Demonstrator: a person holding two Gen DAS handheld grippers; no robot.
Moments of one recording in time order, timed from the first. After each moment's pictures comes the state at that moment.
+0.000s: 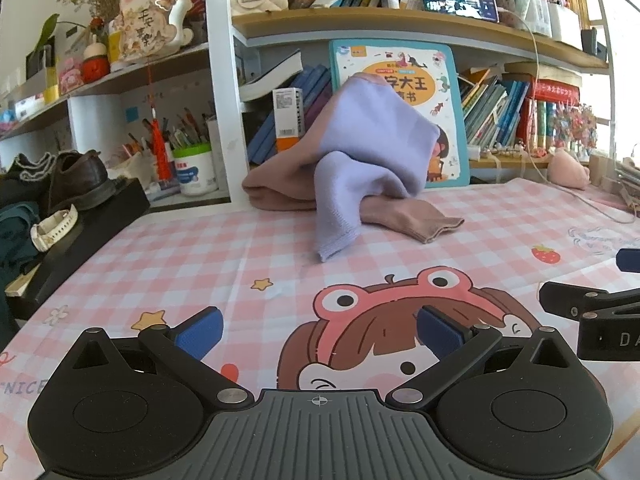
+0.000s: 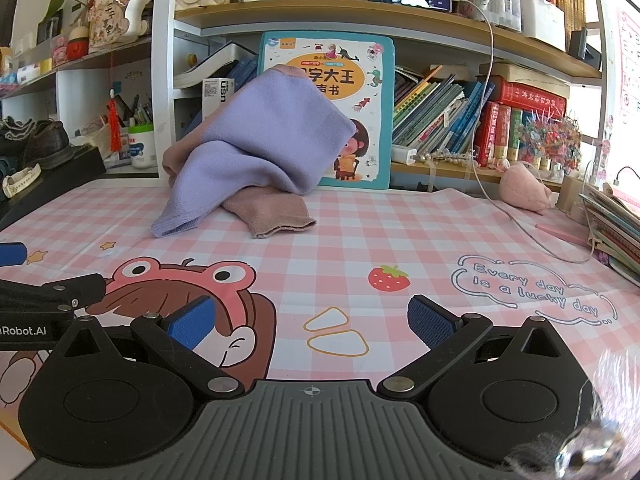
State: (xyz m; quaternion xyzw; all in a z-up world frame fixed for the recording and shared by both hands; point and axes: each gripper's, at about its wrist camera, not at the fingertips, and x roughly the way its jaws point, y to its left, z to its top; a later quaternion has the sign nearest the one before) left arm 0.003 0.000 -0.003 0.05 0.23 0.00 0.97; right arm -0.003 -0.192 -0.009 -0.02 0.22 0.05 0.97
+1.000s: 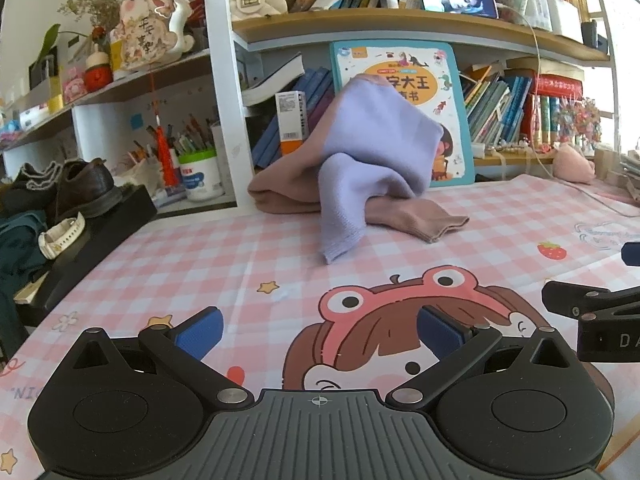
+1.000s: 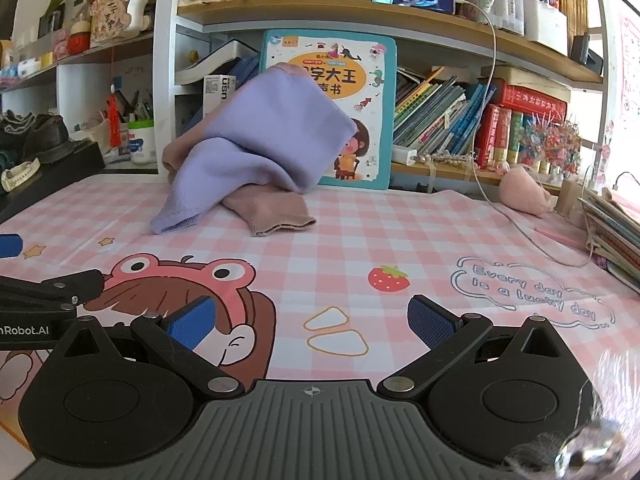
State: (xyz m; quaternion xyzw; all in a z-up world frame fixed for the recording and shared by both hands) left arm 0.002 -0.004 -0.002 0.06 0.23 0.02 0.97; right arm -0.004 -0.188 -0.010 -0.03 0.22 0.05 0.97
